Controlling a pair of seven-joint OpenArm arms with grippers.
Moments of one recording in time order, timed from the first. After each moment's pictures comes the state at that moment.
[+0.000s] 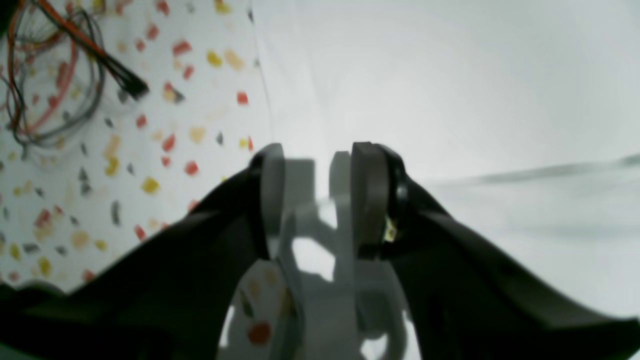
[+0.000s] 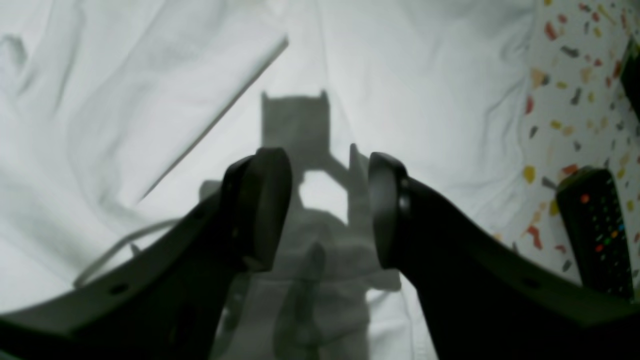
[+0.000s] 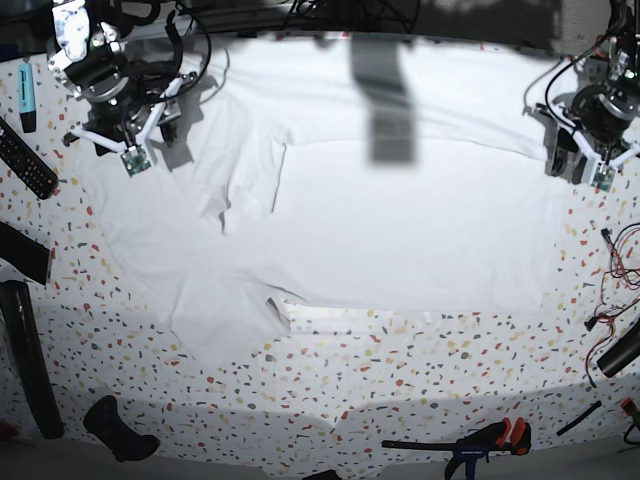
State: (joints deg) left arm 23.6 -29.3 -10.0 95.0 -16.5 -19.1 18.3; right arm -30.6 25.0 7.3 118.3 5.7 13.1 -43.9
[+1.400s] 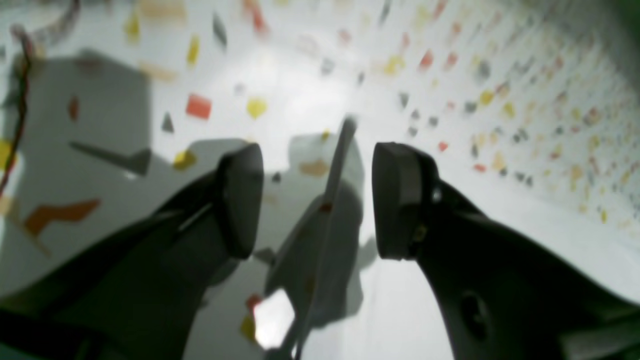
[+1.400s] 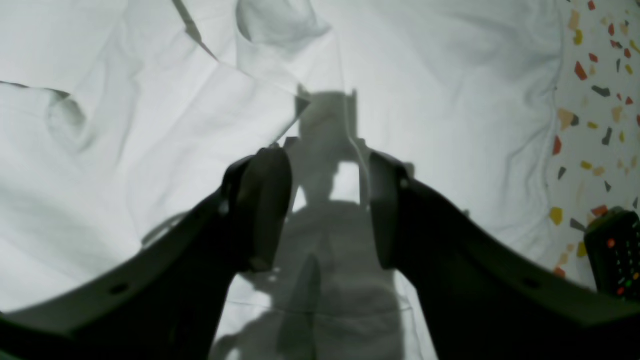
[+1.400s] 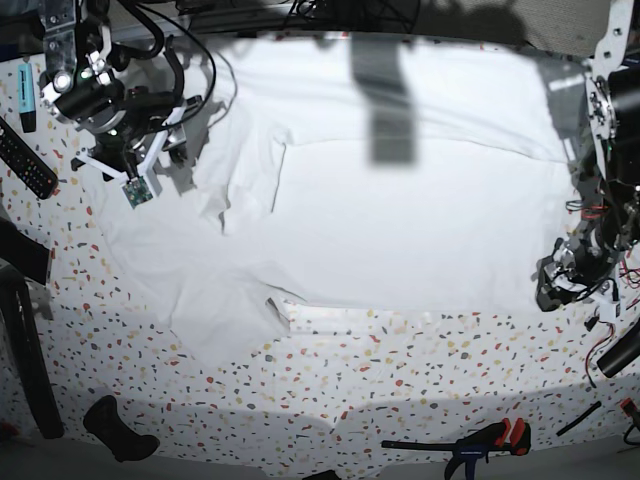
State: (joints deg) left arm -32.6 -23.5 -10.2 22.8 -28.5 -33.6 12.9; right arm -22.8 25.0 7.1 118.3 14.7 16.6 -52.5
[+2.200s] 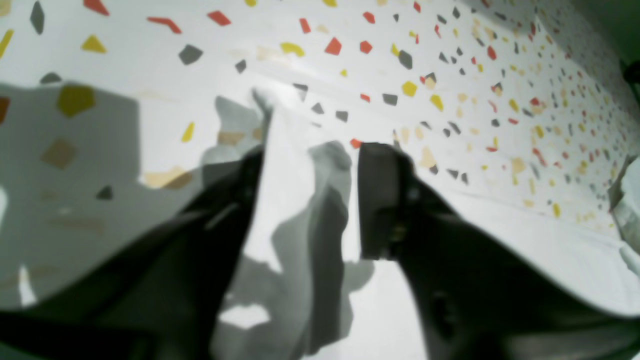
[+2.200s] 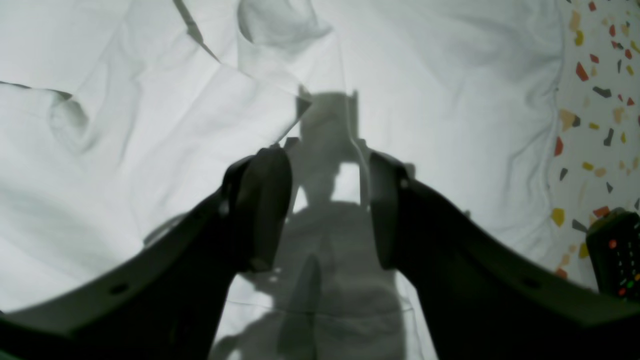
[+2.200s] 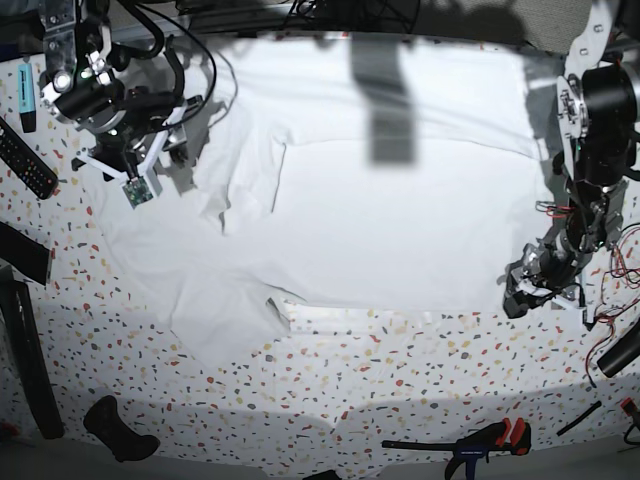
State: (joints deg) left arm -32.0 -17.5 -10.5 23.2 -24.8 -36.4 12.5; right arm -22.9 25.0 7.1 118.3 14.8 16.6 -52.5
